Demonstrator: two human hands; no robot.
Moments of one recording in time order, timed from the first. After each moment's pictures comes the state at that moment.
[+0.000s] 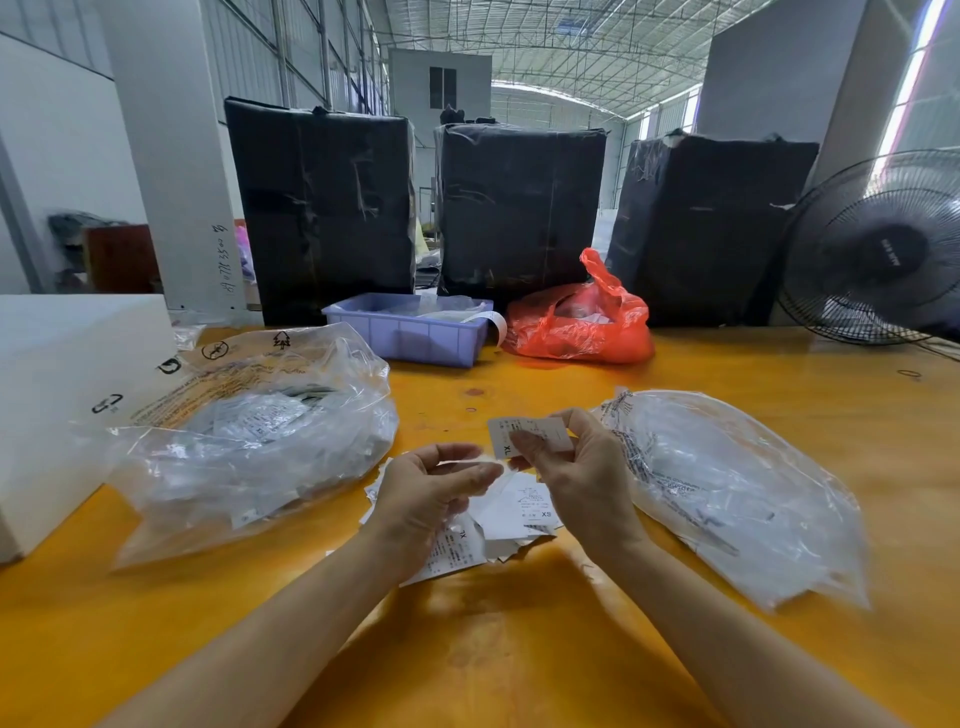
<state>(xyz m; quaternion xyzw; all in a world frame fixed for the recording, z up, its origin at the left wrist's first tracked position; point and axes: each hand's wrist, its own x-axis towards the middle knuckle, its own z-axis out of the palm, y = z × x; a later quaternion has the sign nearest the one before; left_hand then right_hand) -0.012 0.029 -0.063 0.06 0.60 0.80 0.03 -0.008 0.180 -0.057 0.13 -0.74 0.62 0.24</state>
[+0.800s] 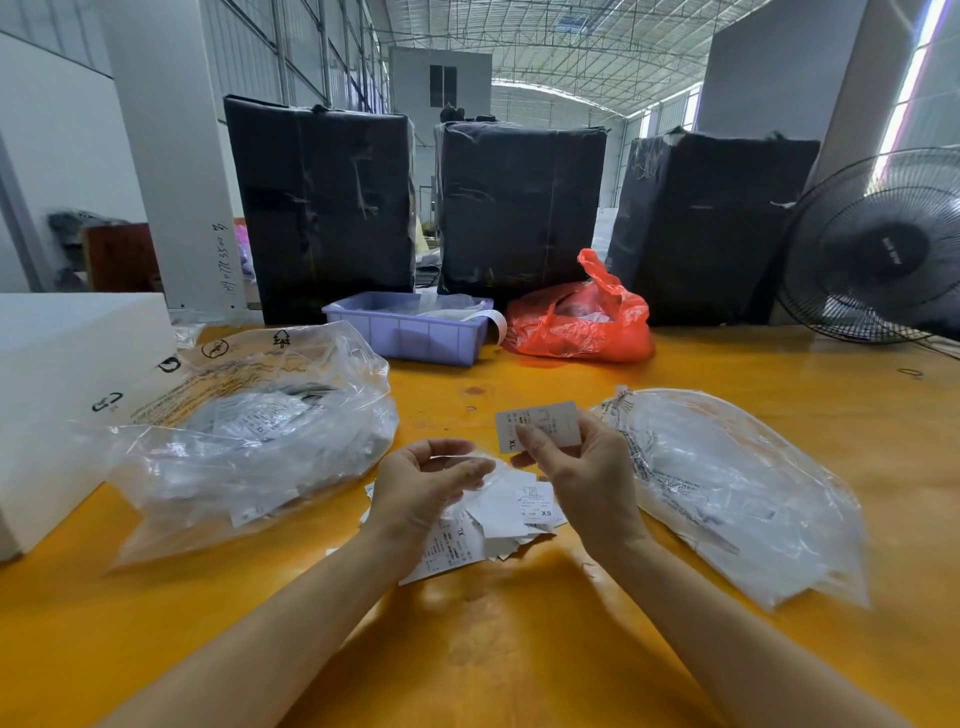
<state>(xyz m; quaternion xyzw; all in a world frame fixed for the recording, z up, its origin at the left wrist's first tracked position) -0.012 0.027 -0.065 0.04 0.65 0.76 -0.04 -0.005 0.179 -0.053 0.11 -0.72 0.63 0.25</state>
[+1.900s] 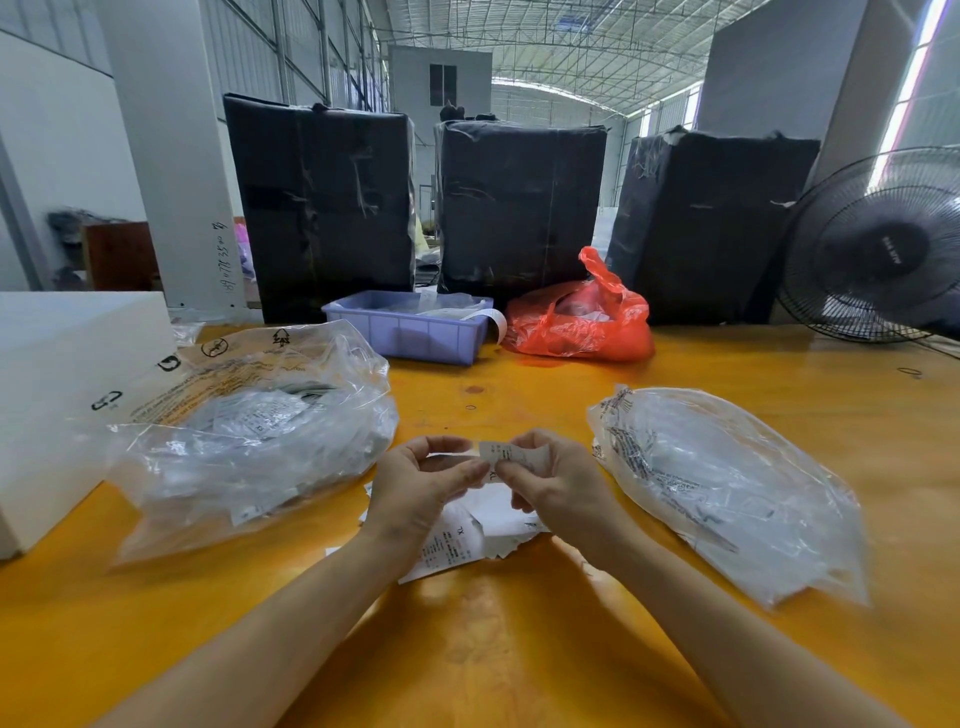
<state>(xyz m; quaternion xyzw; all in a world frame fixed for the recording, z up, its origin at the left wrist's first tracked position) -0.016 0.024 -0.071 0.07 0.65 0.75 -0.06 -0.006 0.177 -0.058 0.14 -0.80 0.58 0.09</state>
